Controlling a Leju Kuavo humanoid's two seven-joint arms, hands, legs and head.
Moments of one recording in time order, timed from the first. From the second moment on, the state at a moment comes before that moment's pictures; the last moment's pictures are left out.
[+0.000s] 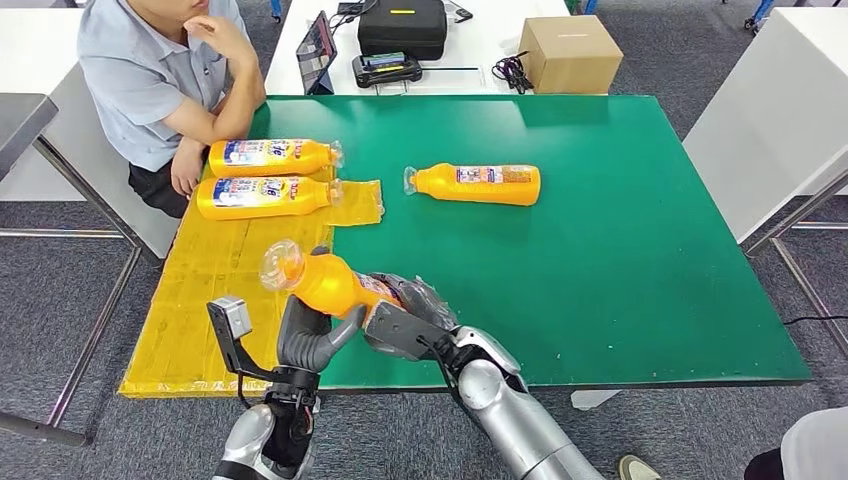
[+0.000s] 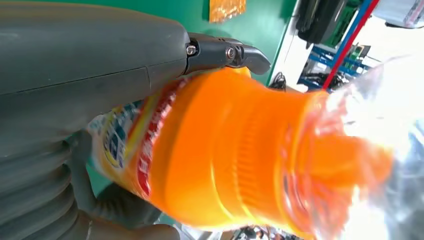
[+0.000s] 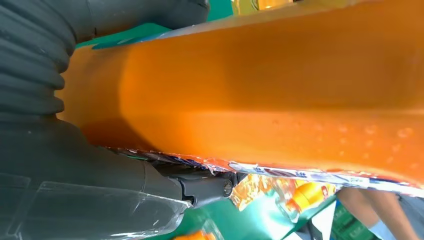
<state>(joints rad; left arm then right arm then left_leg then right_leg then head) -0.08 -0.34 -0.19 -1.28 0.27 0.04 -0.26 -0.33 0.18 0.50 -1.06 0.49 0.11 -0.30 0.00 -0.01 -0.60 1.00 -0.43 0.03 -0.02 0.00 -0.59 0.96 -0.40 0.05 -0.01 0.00</state>
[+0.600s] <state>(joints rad) -0.10 -0.33 -0.28 -1.21 0.26 0.10 -0.28 -0.34 0.17 0.51 -1.04 0.46 0.09 -0.31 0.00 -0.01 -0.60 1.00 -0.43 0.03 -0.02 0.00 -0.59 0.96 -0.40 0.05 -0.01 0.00</state>
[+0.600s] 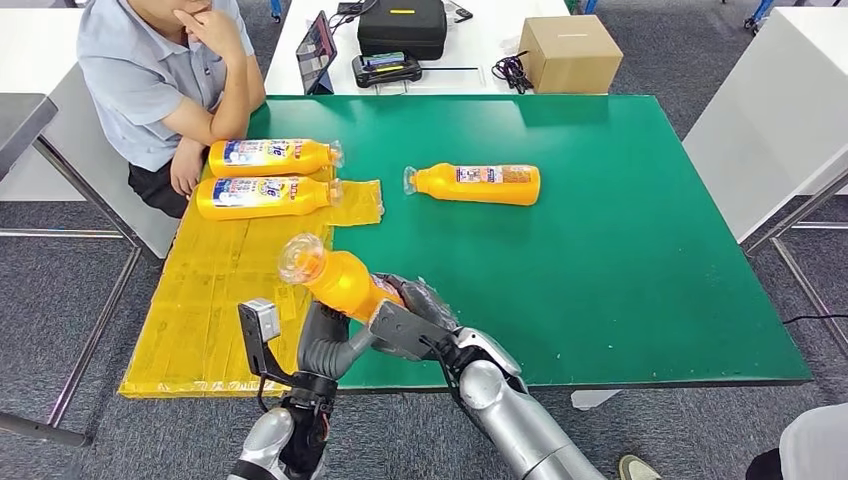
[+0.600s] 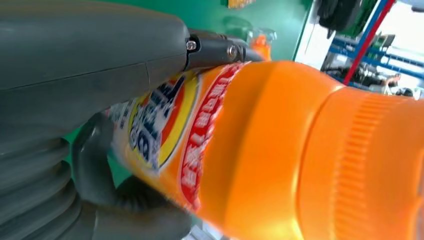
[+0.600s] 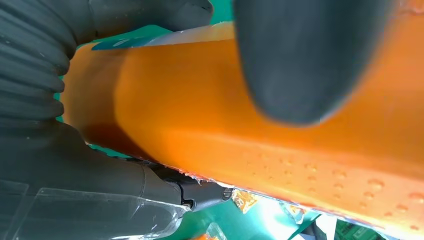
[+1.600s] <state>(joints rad) -0.13 -0.33 -0.29 -1.17 0.28 0.16 -0.35 -0.36 0.17 0.55 -1.02 0.44 0.09 -0.31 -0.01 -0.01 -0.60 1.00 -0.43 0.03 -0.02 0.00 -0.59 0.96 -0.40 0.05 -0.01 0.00</state>
